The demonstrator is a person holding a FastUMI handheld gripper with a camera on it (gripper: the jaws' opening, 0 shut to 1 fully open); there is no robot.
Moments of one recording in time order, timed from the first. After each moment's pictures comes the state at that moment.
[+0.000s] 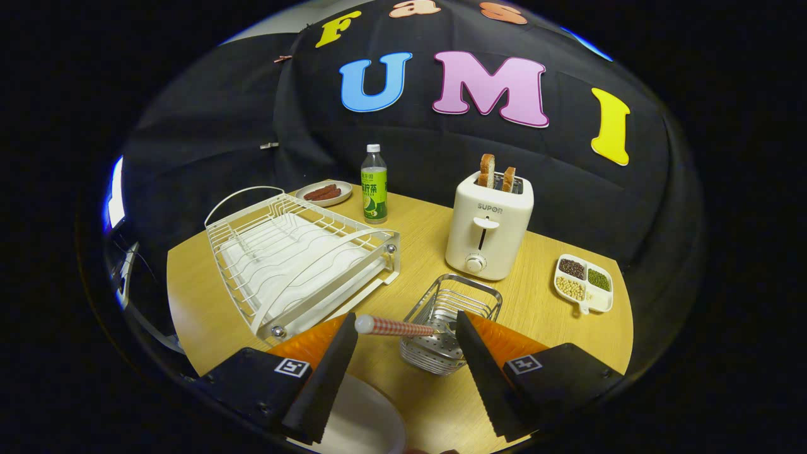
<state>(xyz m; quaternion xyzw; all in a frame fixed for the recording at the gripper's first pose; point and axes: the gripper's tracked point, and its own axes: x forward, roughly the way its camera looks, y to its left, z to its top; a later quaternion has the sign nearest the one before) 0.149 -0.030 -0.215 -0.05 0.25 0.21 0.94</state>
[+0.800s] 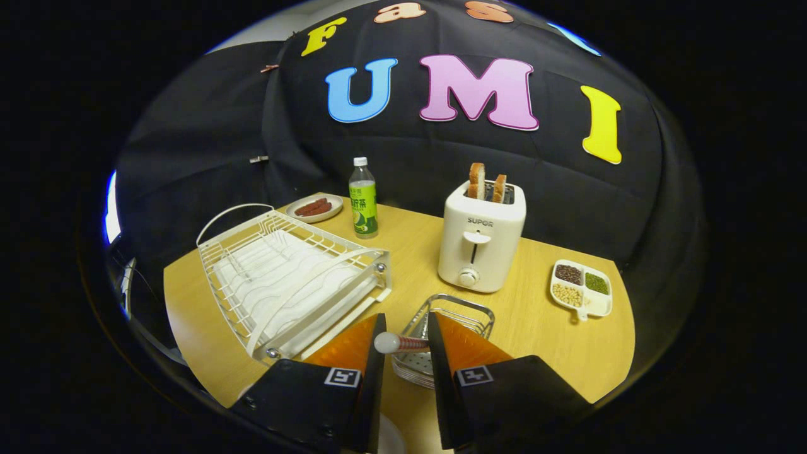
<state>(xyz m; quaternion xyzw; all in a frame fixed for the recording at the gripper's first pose) 0.166 -0.043 -0.191 -0.04 0.22 0.18 0.96</state>
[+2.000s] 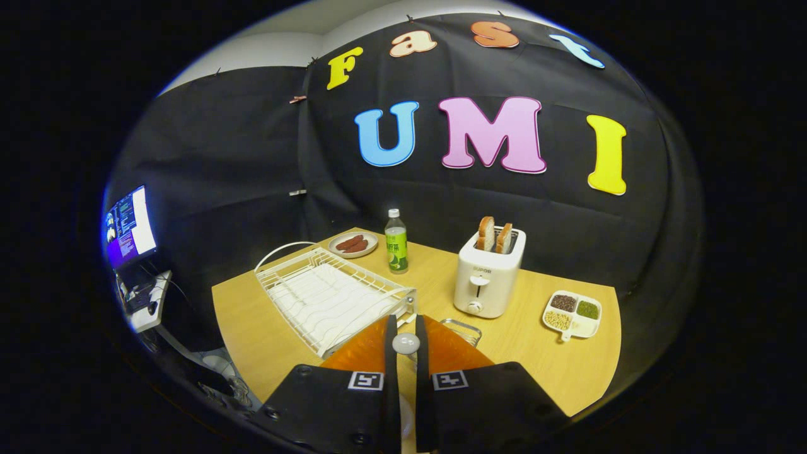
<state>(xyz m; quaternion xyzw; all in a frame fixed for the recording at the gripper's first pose) 0.089 -0.051 -0.087 0.00 0.17 0.27 0.95</state>
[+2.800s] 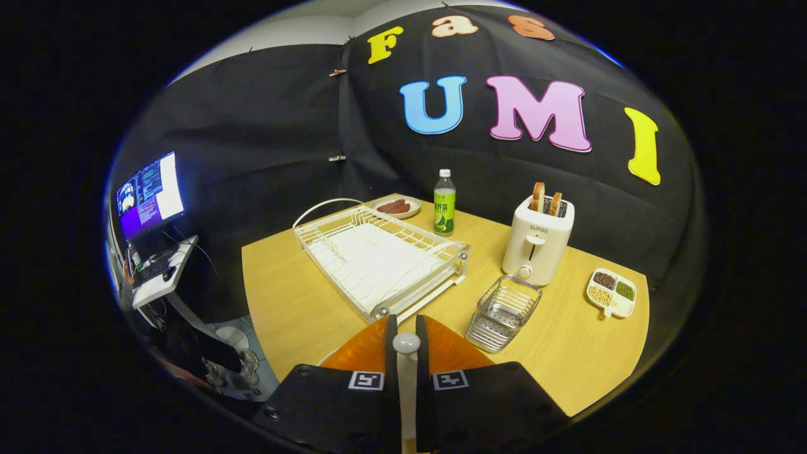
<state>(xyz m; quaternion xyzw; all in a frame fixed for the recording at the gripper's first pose) 0.027 -0.001 -0.163 -0.04 0.24 0.35 0.91</state>
